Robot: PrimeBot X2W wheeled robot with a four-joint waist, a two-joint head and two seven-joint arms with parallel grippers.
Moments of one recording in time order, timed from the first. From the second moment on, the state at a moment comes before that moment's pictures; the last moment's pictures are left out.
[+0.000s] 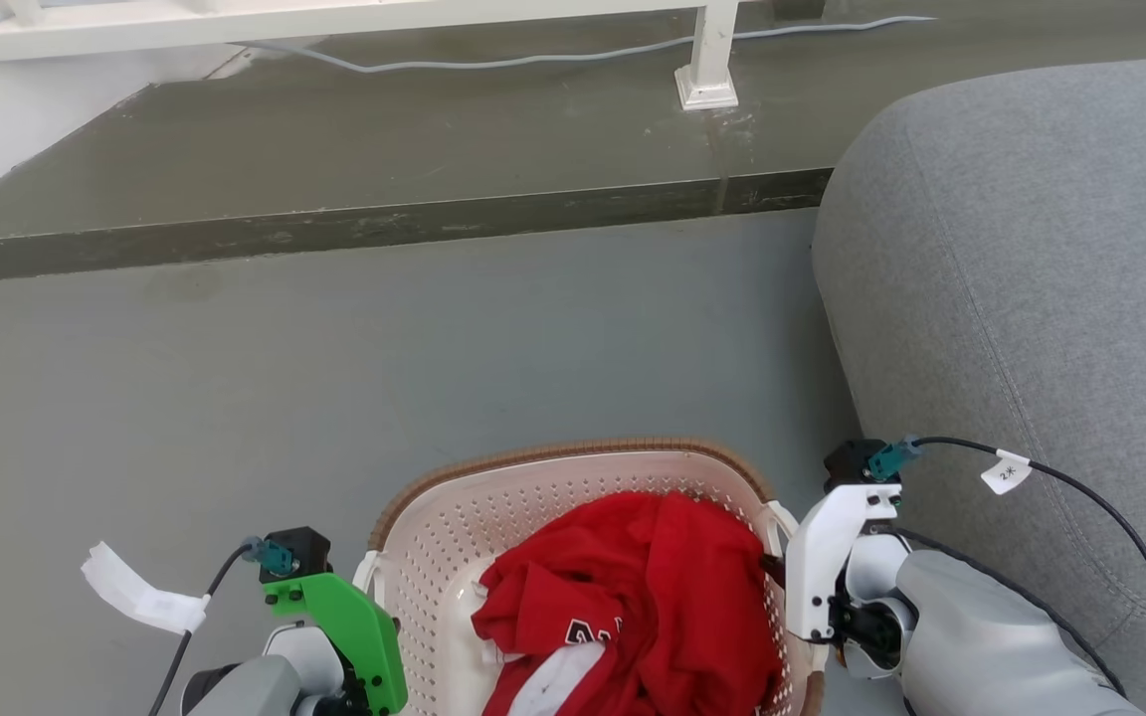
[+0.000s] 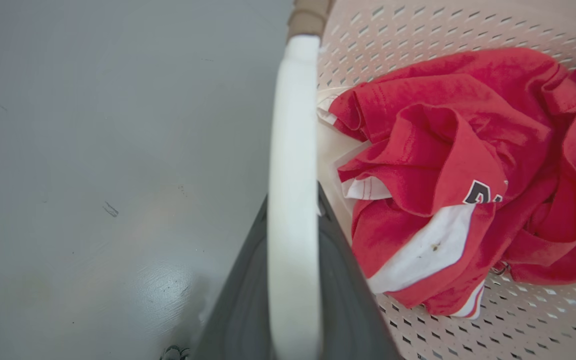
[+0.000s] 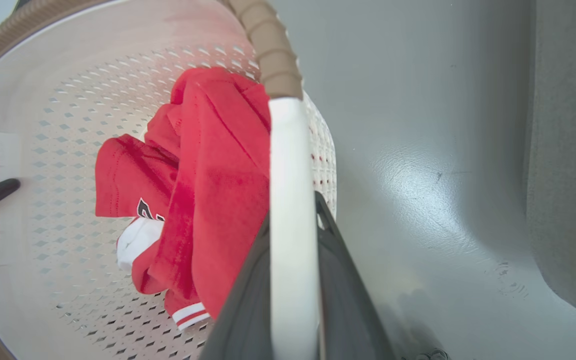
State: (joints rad) left arm -0.47 0.06 -0.79 1.09 -1.01 -0.12 0.13; right arm -0.53 -0.07 0.87 1.08 0.96 0.11 0.23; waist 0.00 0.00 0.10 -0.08
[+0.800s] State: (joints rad) left arm -0.47 0.07 -0.81 1.08 -1.03 -0.12 0.11; right arm -0.54 -0.07 0.91 1.08 0.98 0.11 0.20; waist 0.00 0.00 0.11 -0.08
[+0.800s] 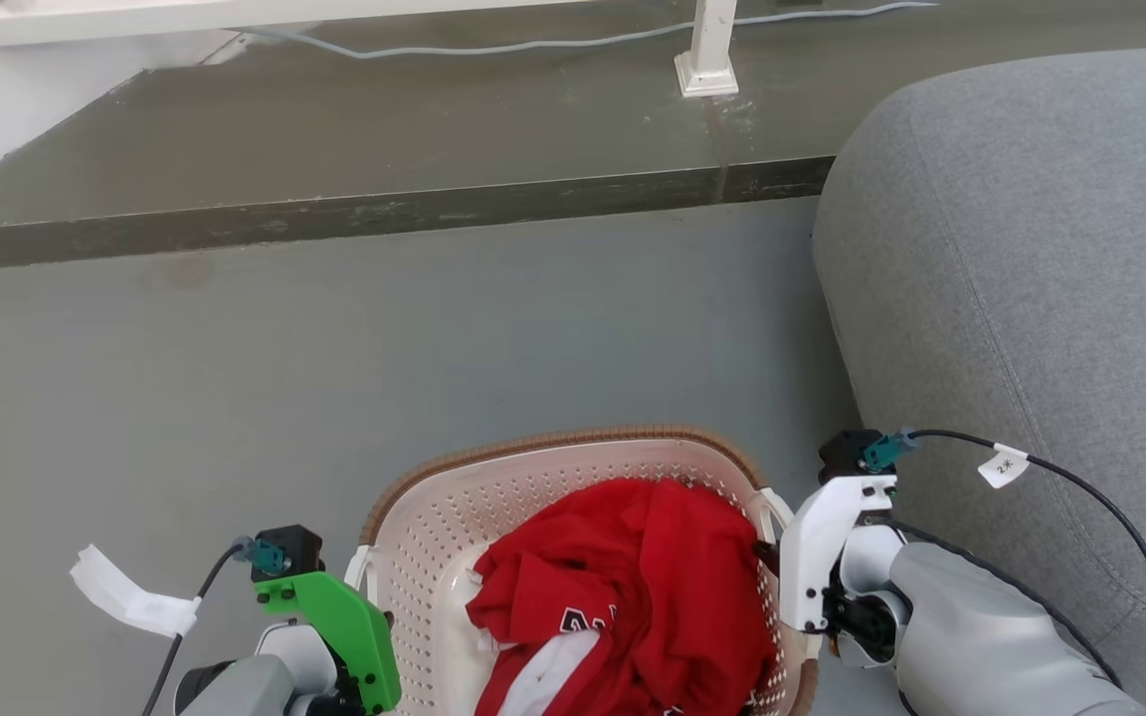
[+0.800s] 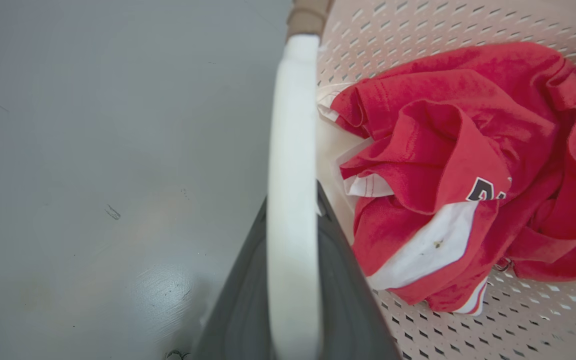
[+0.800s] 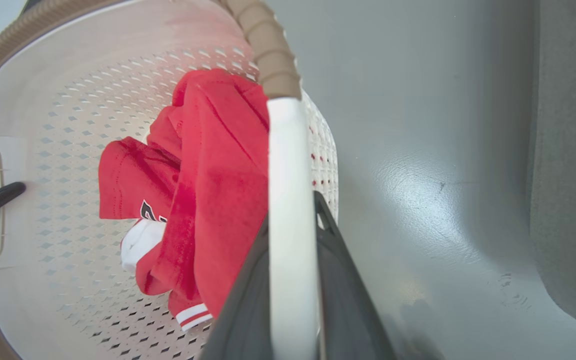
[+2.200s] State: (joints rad) left arm -0.77 0.10 -0.81 1.07 -0.97 -0.12 -0.12; right arm -0.79 -0.06 0.86 1.10 0.97 0.11 -0.13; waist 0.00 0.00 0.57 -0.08
